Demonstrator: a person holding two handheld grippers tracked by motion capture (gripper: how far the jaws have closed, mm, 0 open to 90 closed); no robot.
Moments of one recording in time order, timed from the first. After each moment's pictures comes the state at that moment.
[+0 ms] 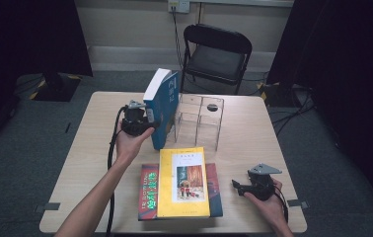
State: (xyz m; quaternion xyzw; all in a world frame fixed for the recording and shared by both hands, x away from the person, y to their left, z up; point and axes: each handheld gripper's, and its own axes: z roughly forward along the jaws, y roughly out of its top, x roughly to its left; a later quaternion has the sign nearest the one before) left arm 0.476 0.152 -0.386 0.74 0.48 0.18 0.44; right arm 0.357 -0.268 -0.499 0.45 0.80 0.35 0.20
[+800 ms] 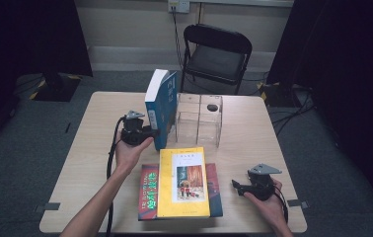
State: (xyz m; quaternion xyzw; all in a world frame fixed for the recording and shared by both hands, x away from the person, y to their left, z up) left arm 0.460 0.155 -0.407 0.73 0.48 0.15 0.45; right arm 0.357 -0.267 -0.499 0.45 0.79 0.35 0.20
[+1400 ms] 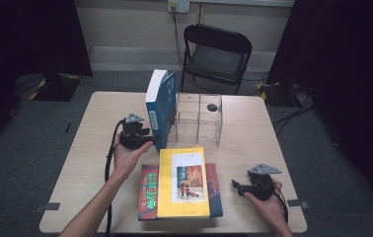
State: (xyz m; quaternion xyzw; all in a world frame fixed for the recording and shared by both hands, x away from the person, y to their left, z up) left arm 0.445 0.160 -0.407 0.75 0.47 0.14 0.45; right arm 0.357 -0.267 -0.499 0.45 0.79 0.35 0.20
